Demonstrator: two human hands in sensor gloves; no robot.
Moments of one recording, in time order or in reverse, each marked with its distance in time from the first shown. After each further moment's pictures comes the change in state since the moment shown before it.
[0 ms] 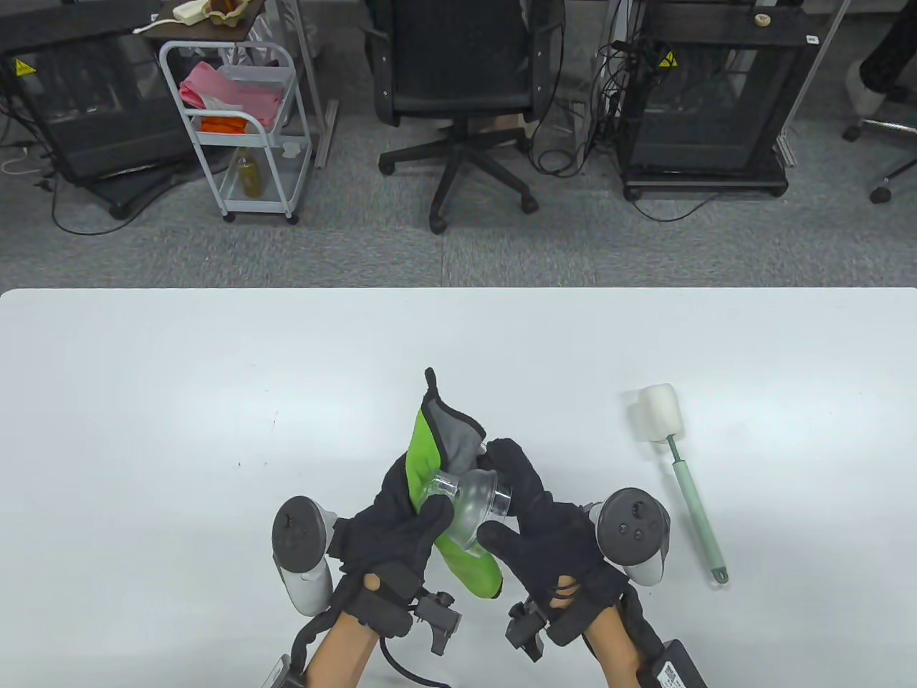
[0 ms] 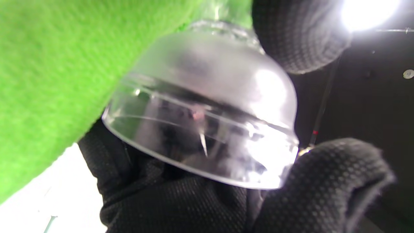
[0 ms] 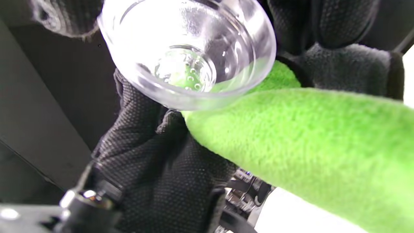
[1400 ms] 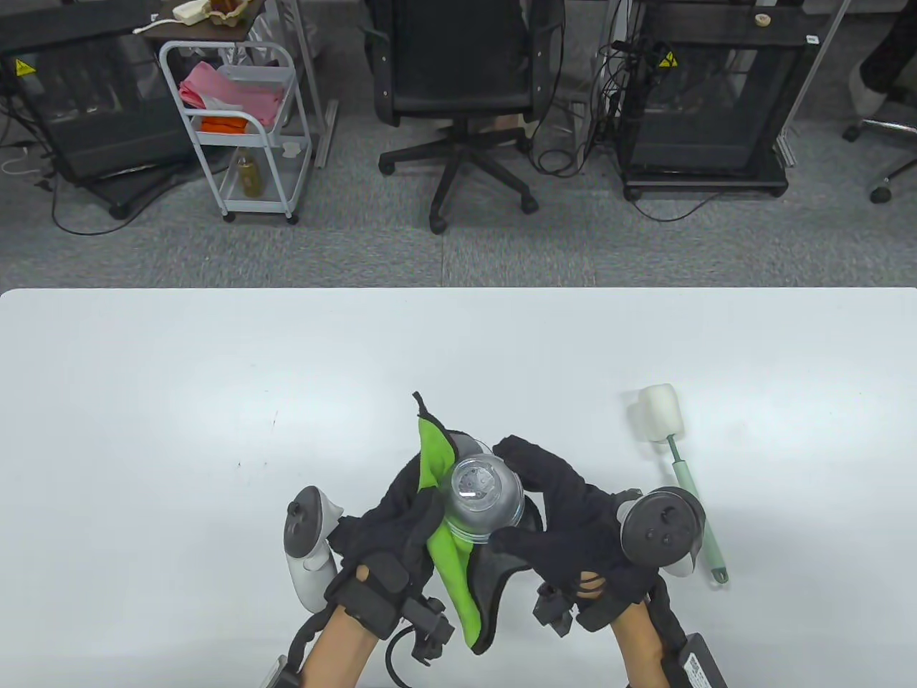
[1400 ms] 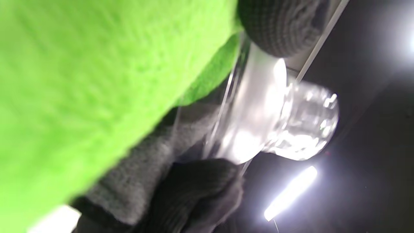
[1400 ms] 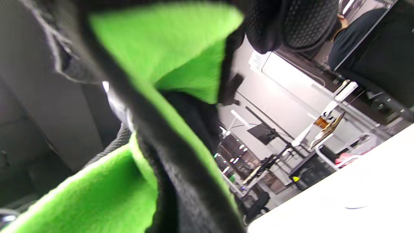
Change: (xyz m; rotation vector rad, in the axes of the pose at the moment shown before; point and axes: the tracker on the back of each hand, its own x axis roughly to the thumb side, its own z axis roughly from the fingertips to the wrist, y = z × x) left_hand -0.014 0.002 -0.002 -0.098 0.139 0.247; right_hand 0.003 -0.031 0.000 -0.026 -0.084 0.182
